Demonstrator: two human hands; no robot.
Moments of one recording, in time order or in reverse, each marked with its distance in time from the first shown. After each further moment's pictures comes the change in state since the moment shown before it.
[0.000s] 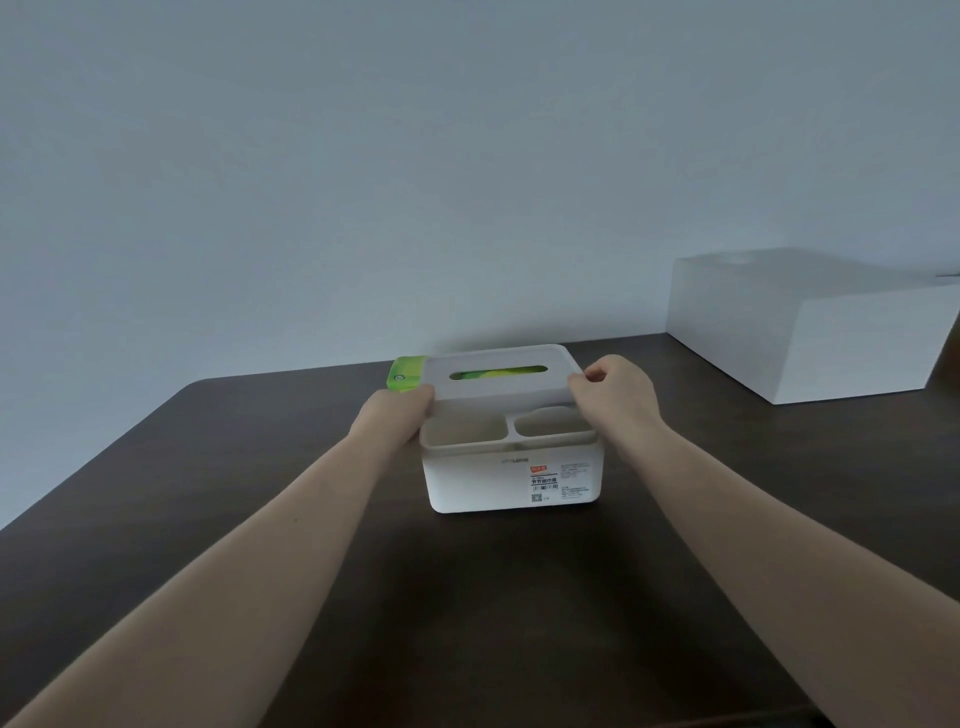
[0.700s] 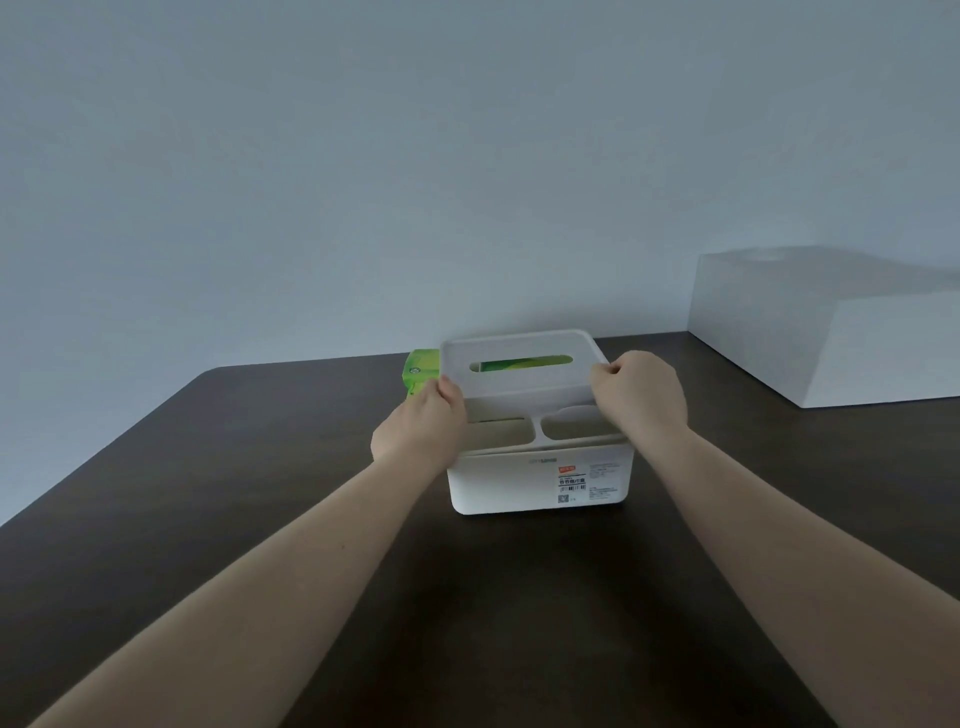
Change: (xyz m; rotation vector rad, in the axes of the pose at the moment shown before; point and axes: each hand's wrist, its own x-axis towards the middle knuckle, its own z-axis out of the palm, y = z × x) left_hand -0.016 -0.009 0.025 0.327 0.248 0.280; right_hand 0.010 -0.003 0.007 -0.223 0.055 0.002
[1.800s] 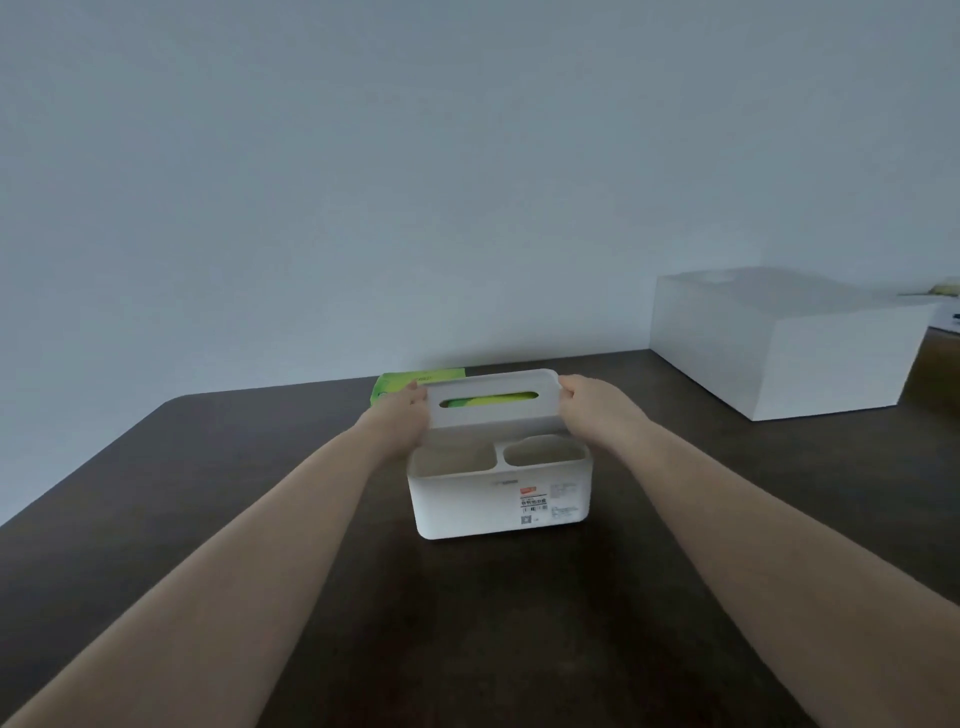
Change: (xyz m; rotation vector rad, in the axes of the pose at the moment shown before) left_hand 0.030 0.012 -0.014 -0.201 -0.350 0.125; right_hand 0.018 0.009 -0.010 -0.147 -0.331 -0.154
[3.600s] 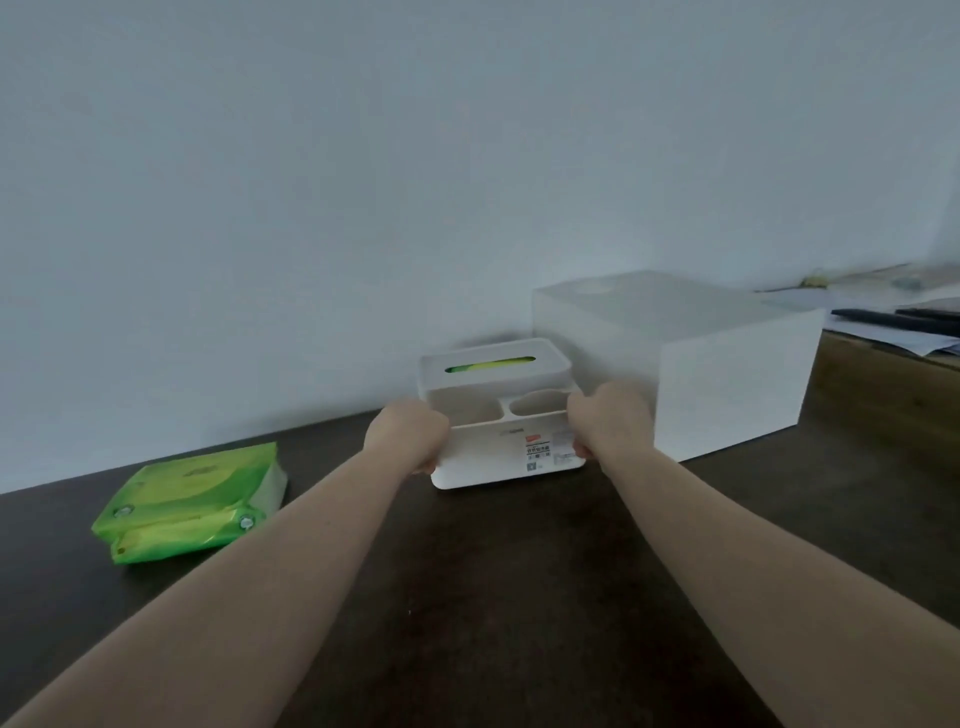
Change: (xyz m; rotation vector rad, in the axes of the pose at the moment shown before) left_hand 0.142 0.148 0.148 0.106 -0.093 -0.055; right_hand 0.103 0.160 -0.057 0.336 0.371 0.454
